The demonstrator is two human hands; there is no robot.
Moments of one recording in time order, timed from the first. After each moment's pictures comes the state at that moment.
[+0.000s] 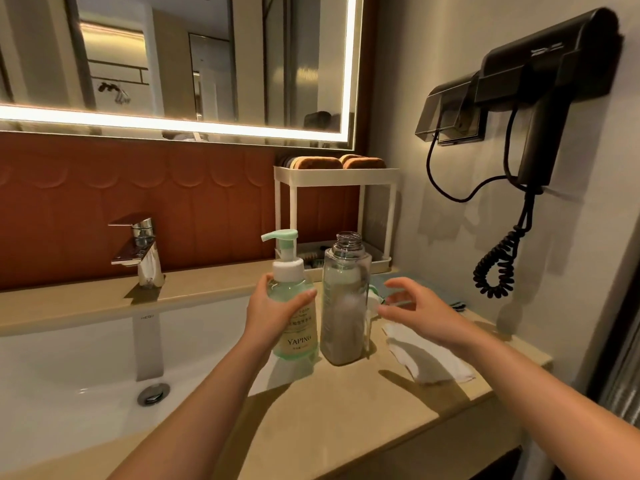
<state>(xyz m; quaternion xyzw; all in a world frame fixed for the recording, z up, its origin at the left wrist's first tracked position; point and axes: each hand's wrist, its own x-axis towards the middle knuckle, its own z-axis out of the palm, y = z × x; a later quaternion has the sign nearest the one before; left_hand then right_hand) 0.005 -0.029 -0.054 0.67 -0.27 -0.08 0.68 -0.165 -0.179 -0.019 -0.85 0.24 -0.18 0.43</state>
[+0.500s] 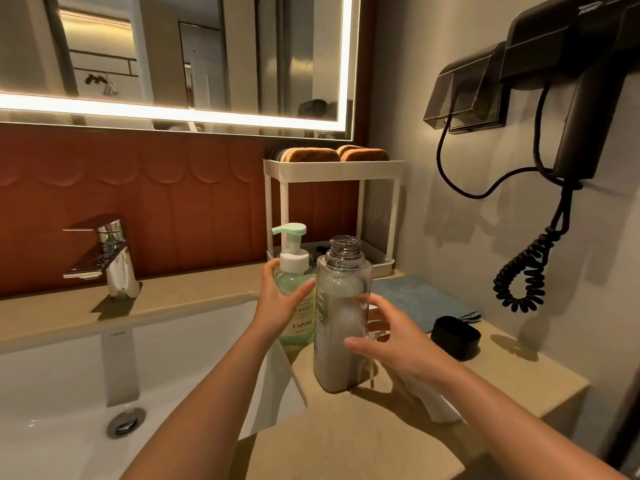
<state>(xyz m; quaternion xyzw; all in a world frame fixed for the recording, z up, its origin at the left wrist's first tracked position) 0.065 -0.098 -0.064 0.67 -0.34 -0.06 0.65 -0.117 -0.184 -0.047 -0.85 0.19 -0.19 0.45</state>
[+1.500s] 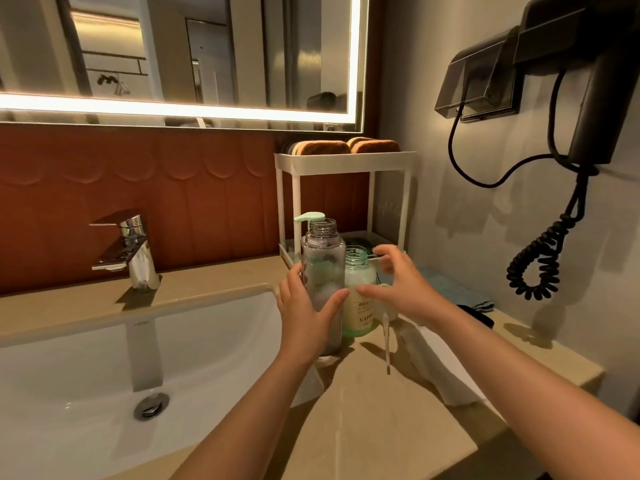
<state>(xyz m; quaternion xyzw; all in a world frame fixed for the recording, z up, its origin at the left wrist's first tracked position) 0.009 -0.082 -0.070 0.74 -0.32 0.05 0.59 -0.082 -0.212 -0.026 -0.87 0.20 -0.27 0.36</state>
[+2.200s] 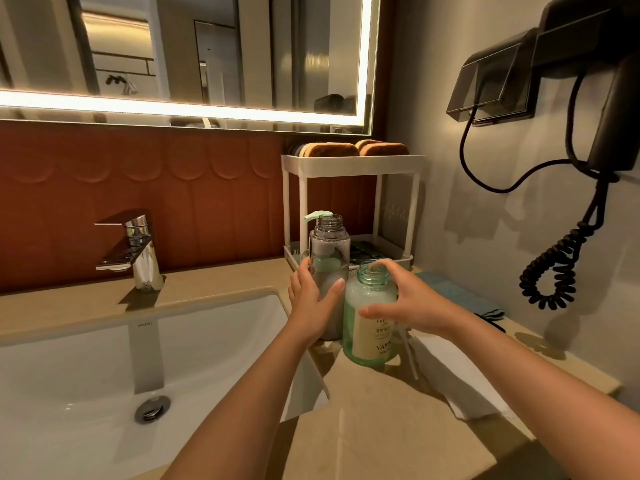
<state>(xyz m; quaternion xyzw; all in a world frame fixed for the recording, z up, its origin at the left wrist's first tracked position) 0.039 -0.098 -0.063 0.74 -0.35 -0.04 0.57 -0.085 -0.208 -0.022 -0.88 0.14 -0.18 0.42</state>
